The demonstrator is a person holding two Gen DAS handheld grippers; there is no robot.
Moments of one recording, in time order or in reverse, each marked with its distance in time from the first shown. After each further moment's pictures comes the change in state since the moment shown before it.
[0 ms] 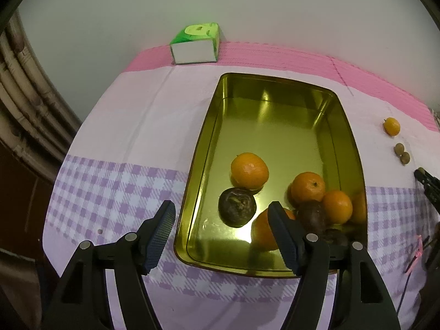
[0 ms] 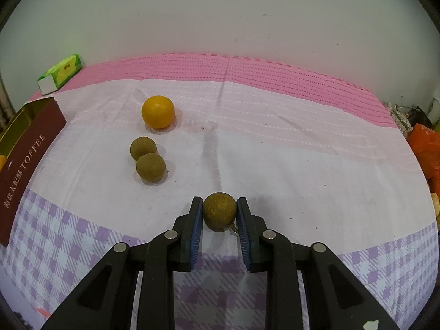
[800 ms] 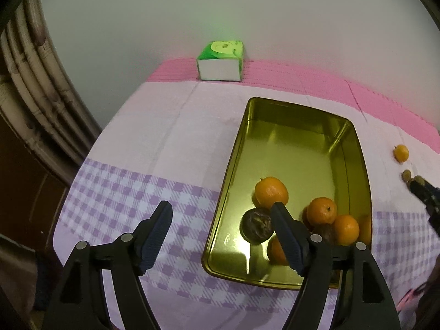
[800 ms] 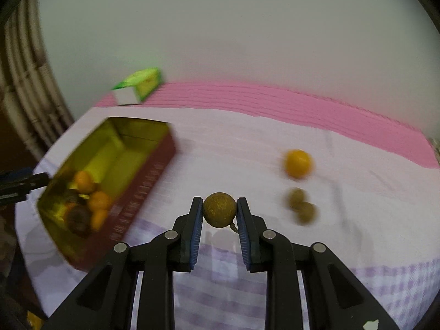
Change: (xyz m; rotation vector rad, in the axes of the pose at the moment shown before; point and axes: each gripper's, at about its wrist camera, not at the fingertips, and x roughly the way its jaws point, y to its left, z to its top) left arm -0.017 0.020 0.009 -0.080 -0.072 0.048; right arm -0.062 0.124 0.037 -0.113 -0.080 0.284
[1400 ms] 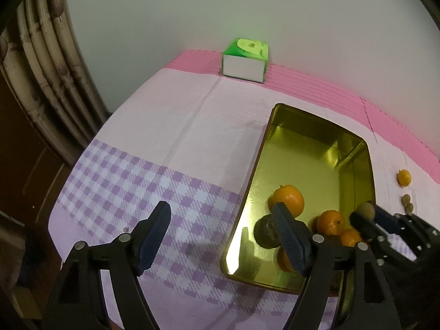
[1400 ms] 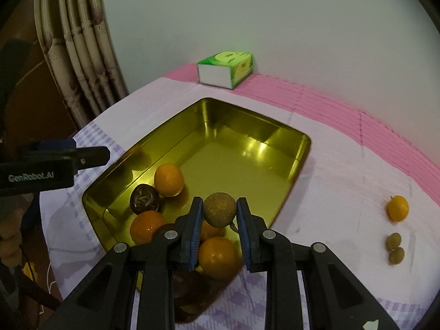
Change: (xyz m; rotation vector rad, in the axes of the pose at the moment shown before) left arm 0.003 0.030 0.003 -0.135 0.028 -0.019; right arm 0.036 0.127 0.013 -0.221 0.062 0.173
